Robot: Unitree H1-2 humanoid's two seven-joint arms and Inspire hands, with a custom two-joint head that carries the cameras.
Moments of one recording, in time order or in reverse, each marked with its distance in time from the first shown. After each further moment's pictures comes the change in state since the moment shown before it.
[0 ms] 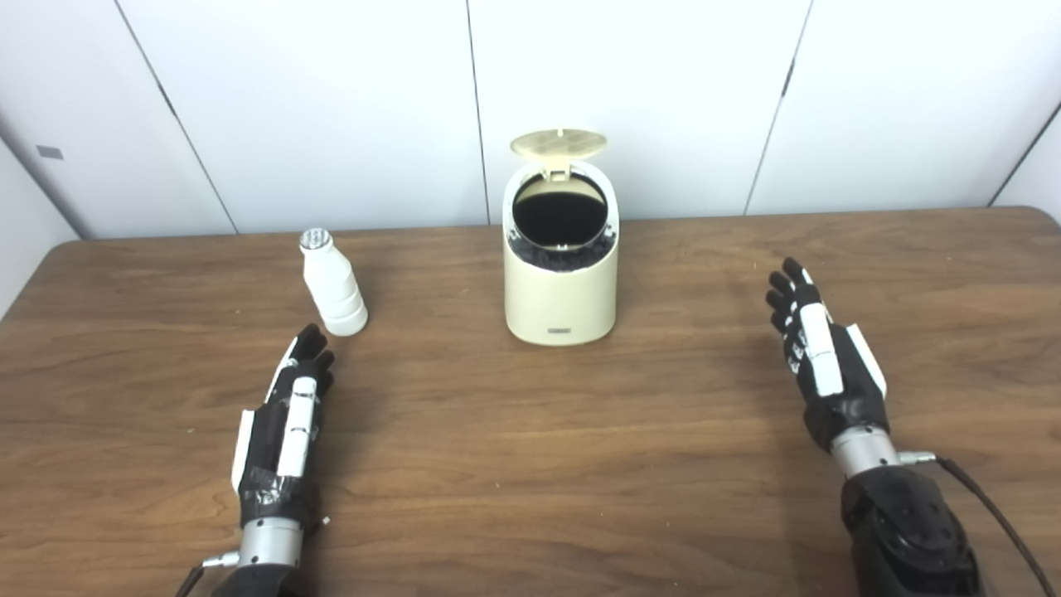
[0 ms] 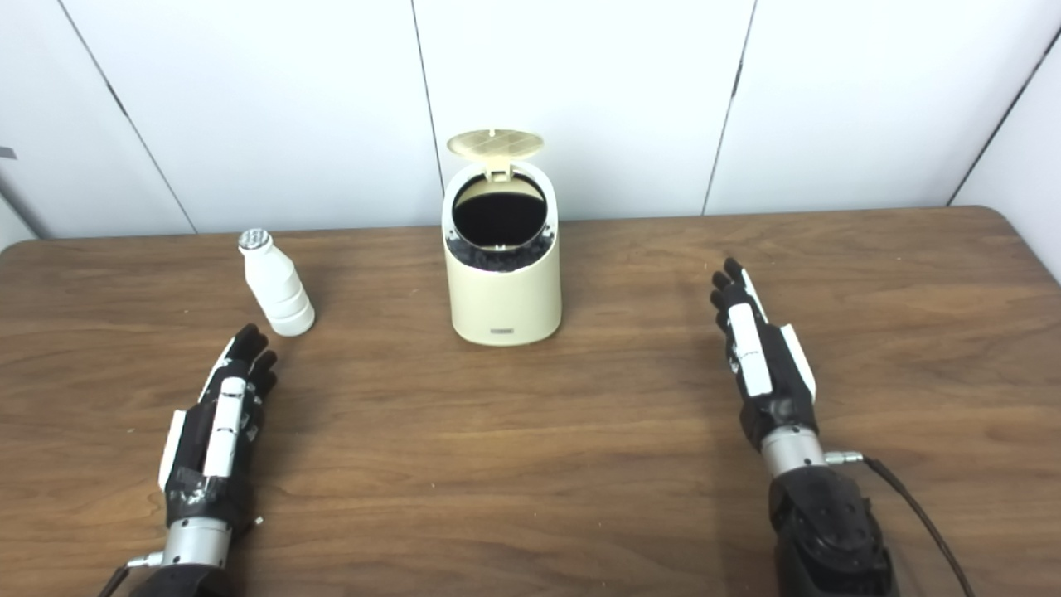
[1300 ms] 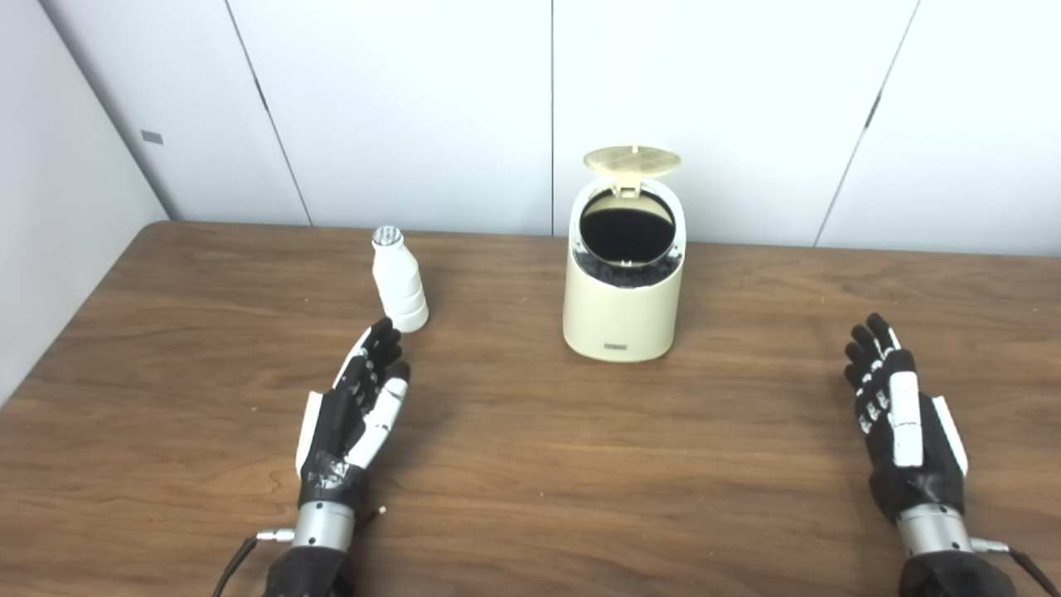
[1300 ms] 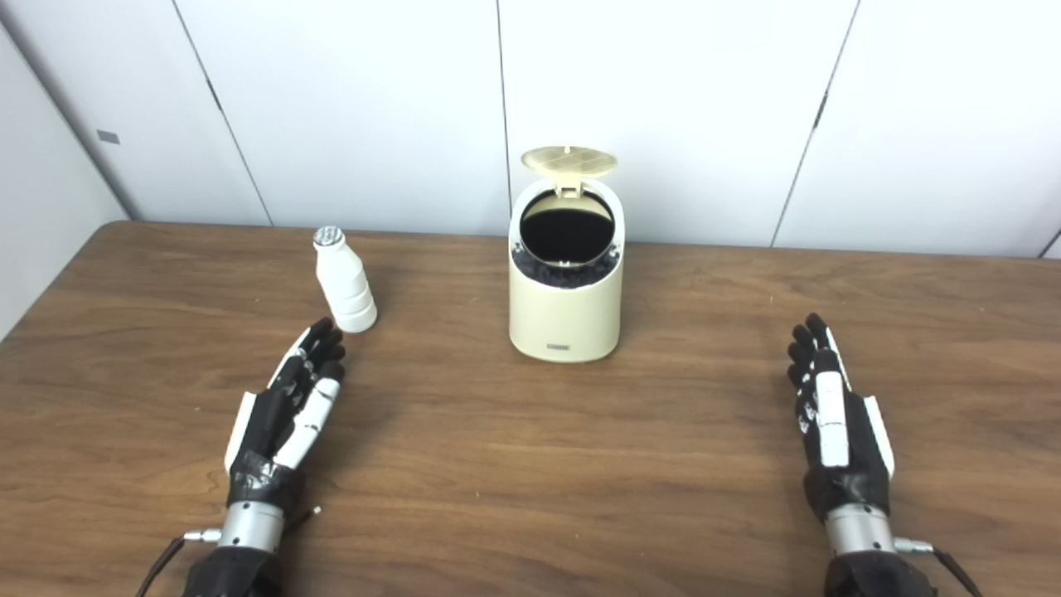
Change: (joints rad) left arm 0.014 -0.002 -0.032 -0.010 0.217 -0.022 0.057; right arm 0.032 -0.011 -0.003 0.073 0.065 -0.138 -0.007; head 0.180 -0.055
